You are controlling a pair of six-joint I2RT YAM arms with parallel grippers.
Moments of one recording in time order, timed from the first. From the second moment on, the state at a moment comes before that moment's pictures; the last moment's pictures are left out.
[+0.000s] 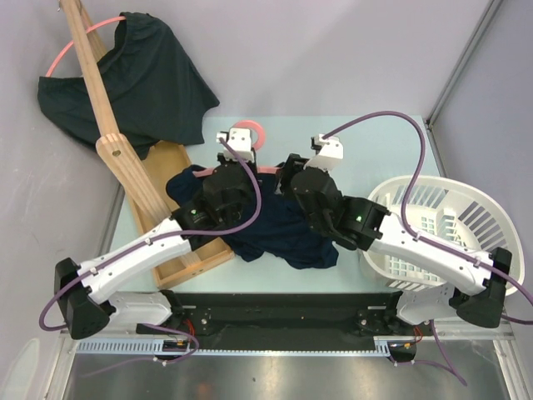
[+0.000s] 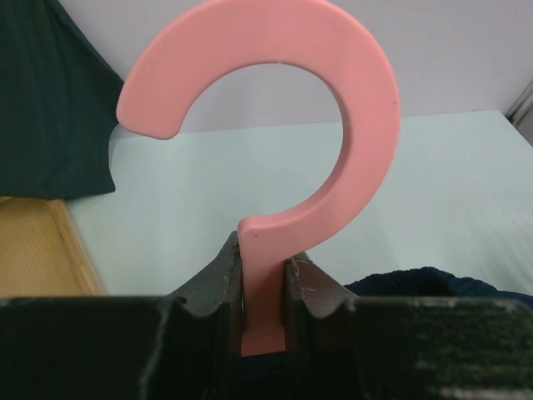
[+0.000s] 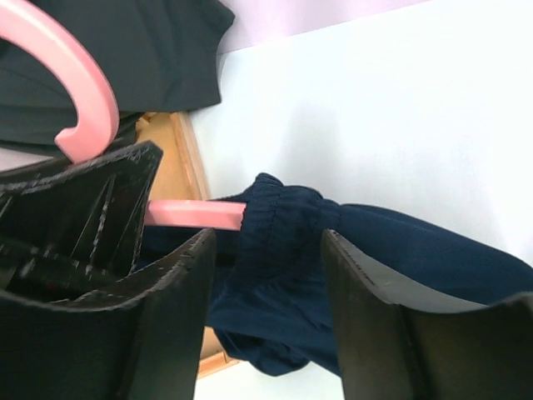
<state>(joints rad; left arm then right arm) -0.92 1.21 1.11 0.04 -0.75 -0.10 1.10 1.30 1.36 -0.39 0.82 0.69</state>
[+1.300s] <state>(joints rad) -0.95 1.13 1.06 0.08 -0.68 -0.23 0.77 0.90 1.02 -0.64 0.65 0.83</state>
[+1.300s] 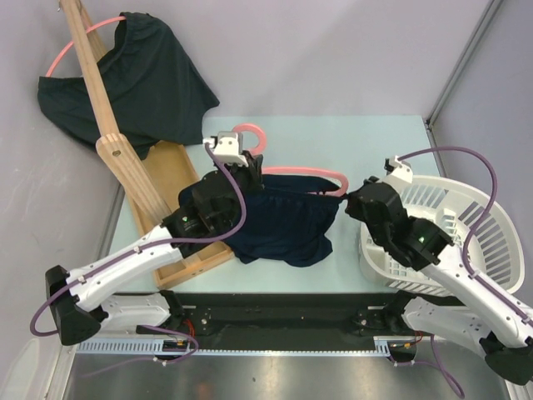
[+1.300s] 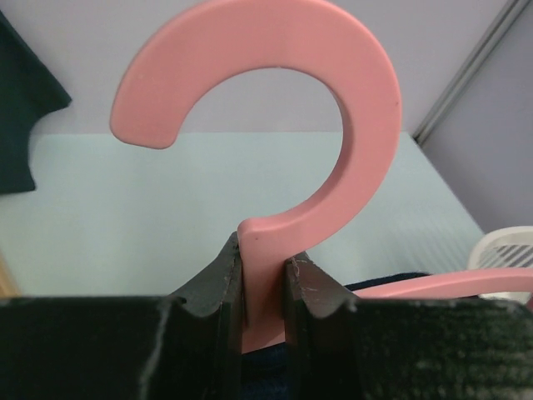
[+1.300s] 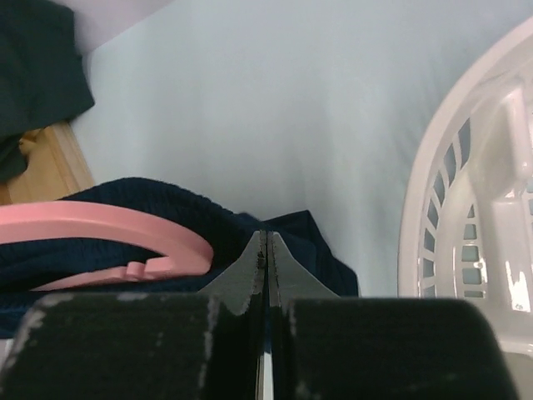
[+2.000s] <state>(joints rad) -0.85 1.16 1.25 -0.01 -0.25 -0.87 0.83 0.86 0.87 -0.40 0.43 0.78</state>
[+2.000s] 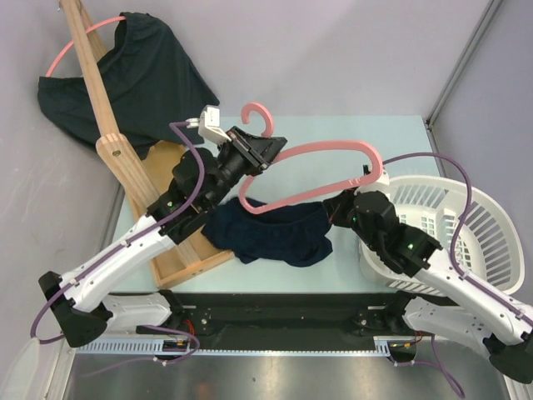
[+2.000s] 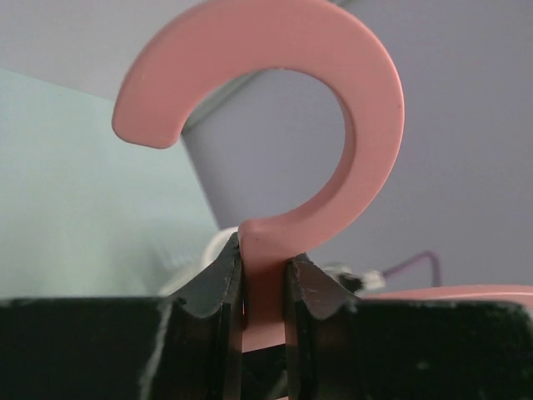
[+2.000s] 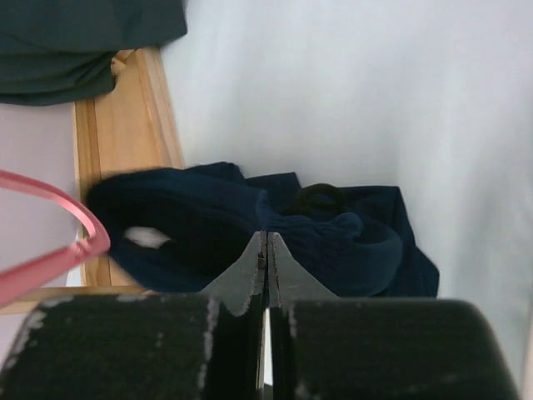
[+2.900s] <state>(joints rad) -0.83 0.96 1.31 -0.14 0.02 -0.86 0.62 0.81 0.92 -0.37 0.35 0.67</state>
